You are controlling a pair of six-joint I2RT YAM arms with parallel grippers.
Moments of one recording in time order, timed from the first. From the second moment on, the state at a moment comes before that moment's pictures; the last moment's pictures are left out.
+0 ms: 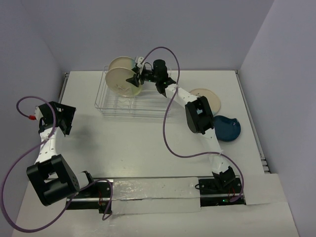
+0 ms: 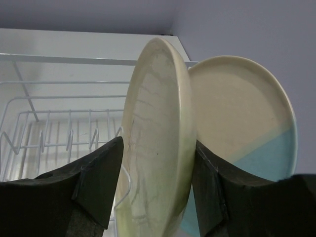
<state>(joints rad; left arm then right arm) 0.40 1.23 0.77 -0.28 0.01 -0.94 0.52 2.51 2.14 0.38 -0.75 -0.26</state>
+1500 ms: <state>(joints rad) -0.11 1.16 0.94 -0.31 -0.04 -0.81 0.12 1.62 1.44 0.04 0.04 0.28</state>
